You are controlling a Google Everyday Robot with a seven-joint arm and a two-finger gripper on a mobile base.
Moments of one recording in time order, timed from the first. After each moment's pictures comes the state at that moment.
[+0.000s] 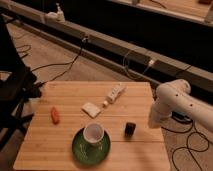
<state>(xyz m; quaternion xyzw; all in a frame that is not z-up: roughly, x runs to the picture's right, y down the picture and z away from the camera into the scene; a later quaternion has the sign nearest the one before) 0.249 0.207 0.745 -0.38 -0.06 0.00 0.92</state>
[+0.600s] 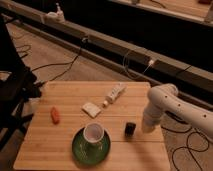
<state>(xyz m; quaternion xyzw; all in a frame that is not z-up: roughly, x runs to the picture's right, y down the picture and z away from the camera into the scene) 0.217 0.224 0.767 -0.41 -0.09 -0.03 0.91</state>
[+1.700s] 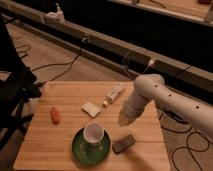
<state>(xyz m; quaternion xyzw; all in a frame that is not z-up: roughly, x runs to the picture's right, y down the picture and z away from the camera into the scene) 0.094 0.170 0.712 -0.36 -0.24 -0.10 0.89</state>
